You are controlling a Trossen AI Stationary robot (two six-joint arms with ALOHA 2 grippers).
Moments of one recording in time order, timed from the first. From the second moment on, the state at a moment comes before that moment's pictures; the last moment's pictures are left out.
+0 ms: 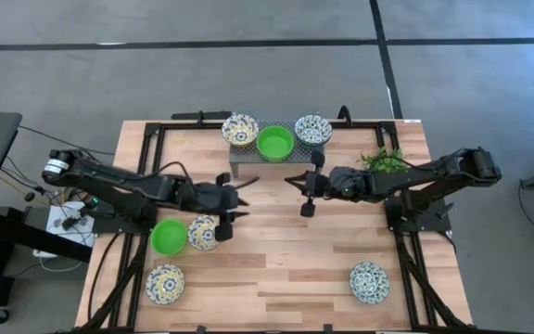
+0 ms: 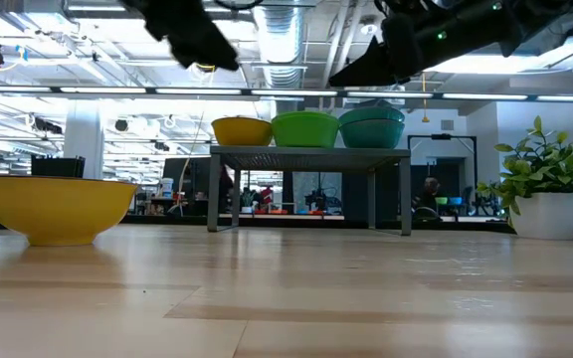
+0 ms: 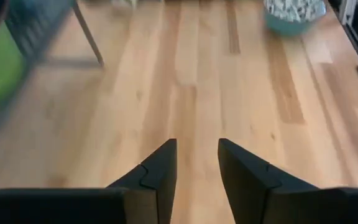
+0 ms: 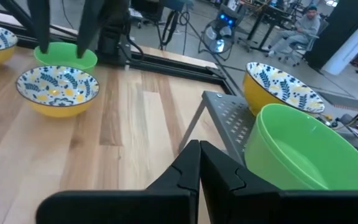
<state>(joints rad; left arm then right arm) -0.22 1.27 0.91 -0.28 -0.24 -0.09 0.04 1.30 0.65 0.39 0.34 -0.24</state>
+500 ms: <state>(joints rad) -0.42 1.28 0.70 -0.38 -0.19 -0.53 0.05 1.30 0.65 0.35 0.34 -0.21</state>
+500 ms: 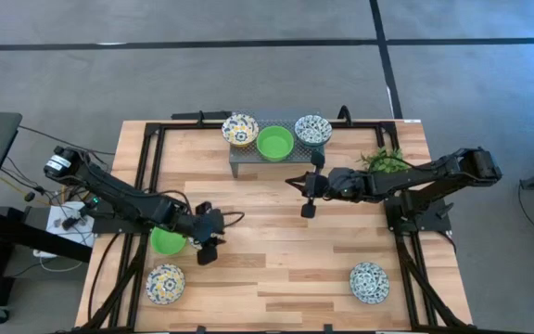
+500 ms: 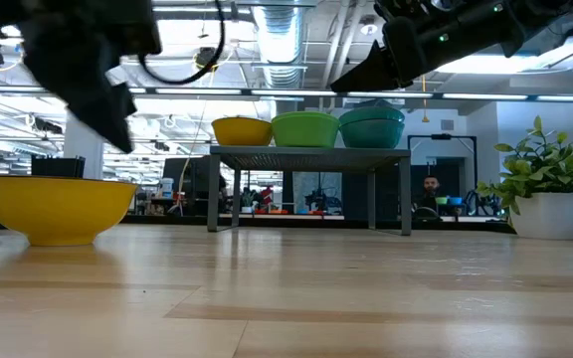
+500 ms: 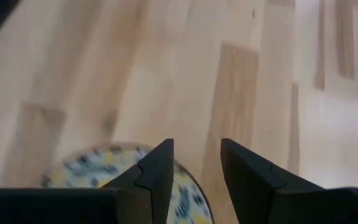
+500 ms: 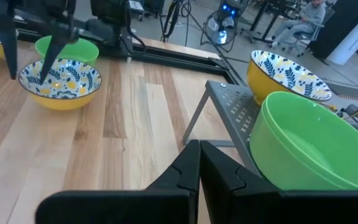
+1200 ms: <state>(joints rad) -0.50 1.28 0.58 -0.38 -0.15 -0.72 0.05 1.30 0.65 0.34 0.34 -0.21</state>
